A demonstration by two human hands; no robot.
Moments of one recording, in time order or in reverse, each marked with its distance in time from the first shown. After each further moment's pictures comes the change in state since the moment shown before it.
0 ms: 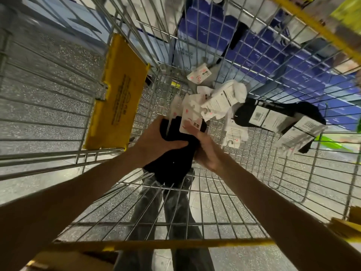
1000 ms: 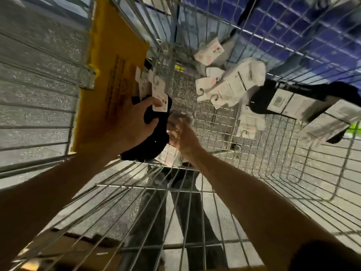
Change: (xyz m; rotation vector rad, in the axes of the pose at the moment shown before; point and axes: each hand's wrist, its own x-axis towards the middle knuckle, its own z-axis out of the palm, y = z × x) left_hand 0.054 -0.053 -0.050 0.665 0.184 0.231; right_hand 0.093 0.093 -0.020 -0.559 0.192 -0.165
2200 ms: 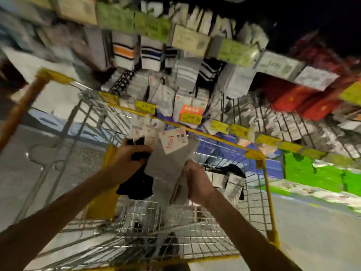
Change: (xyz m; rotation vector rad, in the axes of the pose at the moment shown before) left_hand -0.080 0.226 -0.194 -0.333 0.072 0.226; right_hand -0.216 -0.281 -0.101 0.616 -0.076 -0.014
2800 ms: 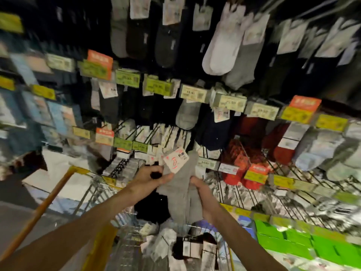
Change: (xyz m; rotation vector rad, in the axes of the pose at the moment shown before) left_hand -0.050 0.273 -0.057 -0.326 -0.003 0.198; right_hand -0.190 -0.182 0.089 -0.135 -0.103 -0.342
